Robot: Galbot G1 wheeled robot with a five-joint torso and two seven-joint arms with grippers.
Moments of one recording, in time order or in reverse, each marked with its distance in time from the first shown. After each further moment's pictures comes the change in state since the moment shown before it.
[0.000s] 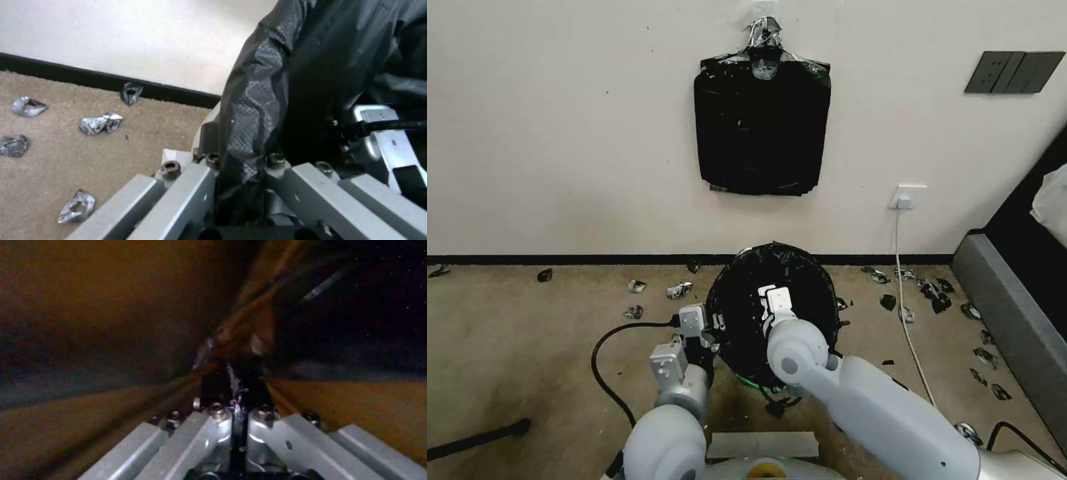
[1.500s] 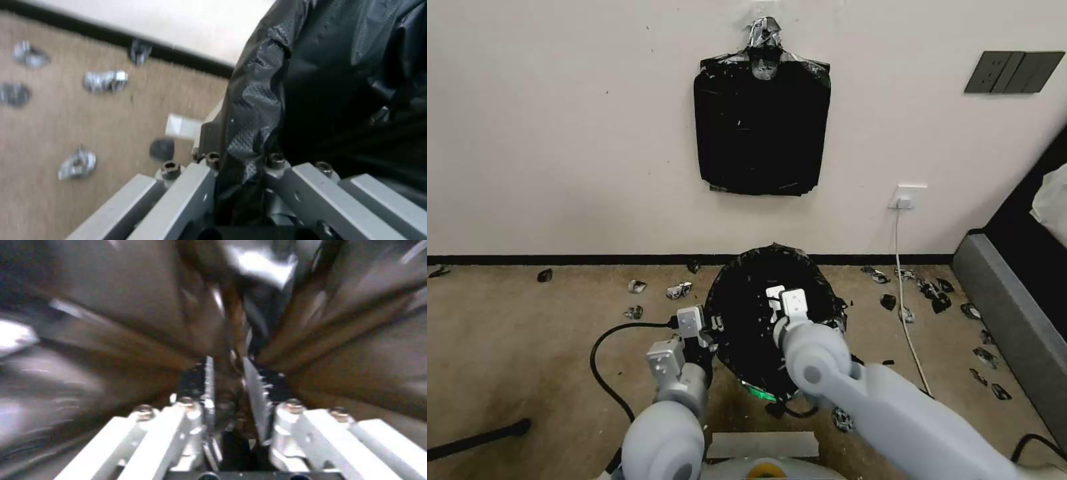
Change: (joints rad) left arm -0.042 -0.026 -0.015 0.036 -0.188 0.068 -0.099; right arm -0.085 -0.209 0.055 0.342 0.058 0.001 -0.096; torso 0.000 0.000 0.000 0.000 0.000
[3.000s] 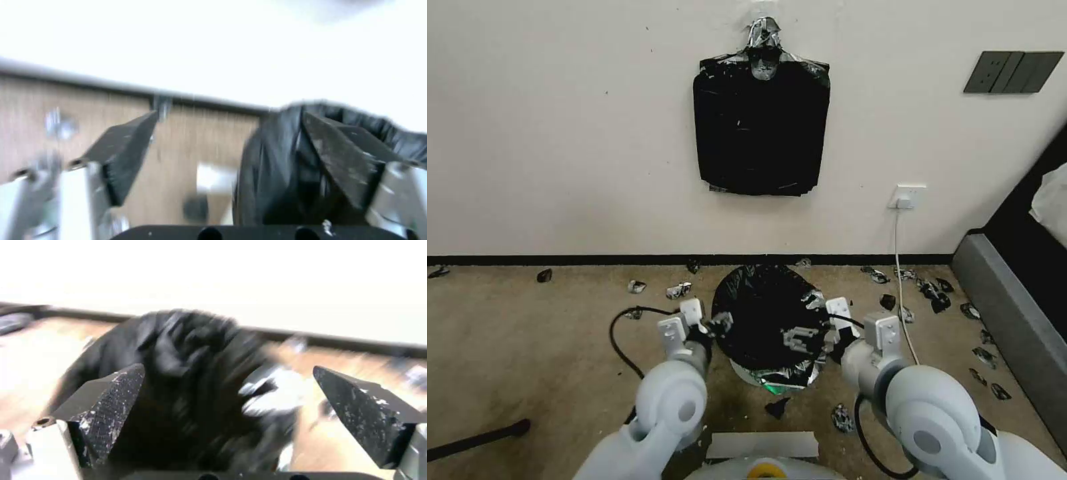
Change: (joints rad) left arm -0.052 -0.027 -0.131 0.084 0.228 0.025 0.220; right arm -0.469 -0.011 0.462 0.139 -0.427 0.139 -0.384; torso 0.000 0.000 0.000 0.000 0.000
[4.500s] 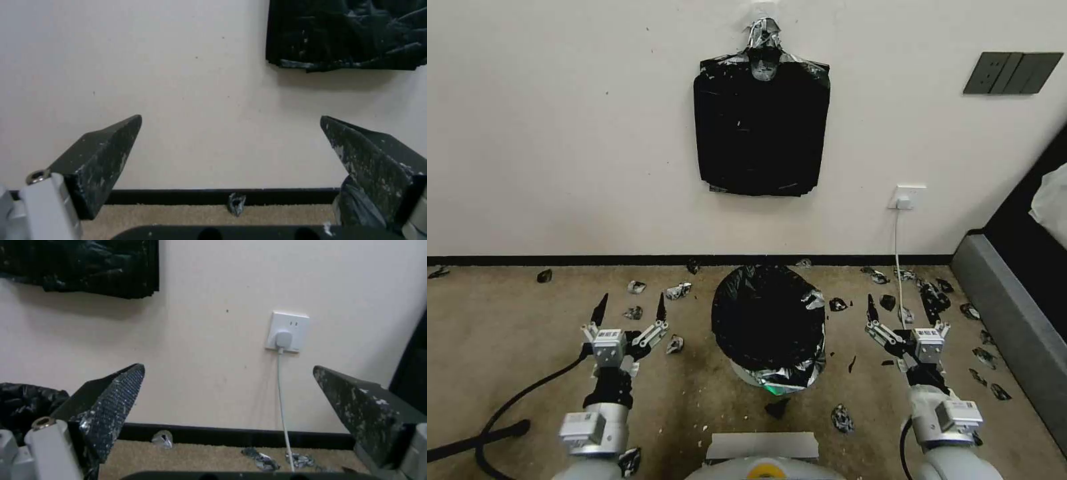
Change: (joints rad) left arm 0.458 -0.154 -0.360 -0.044 0.467 -0.581 0.362; right arm -0.408 0.397 0.427 -0.233 -0.656 0.769 -0.377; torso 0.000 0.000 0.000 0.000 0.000
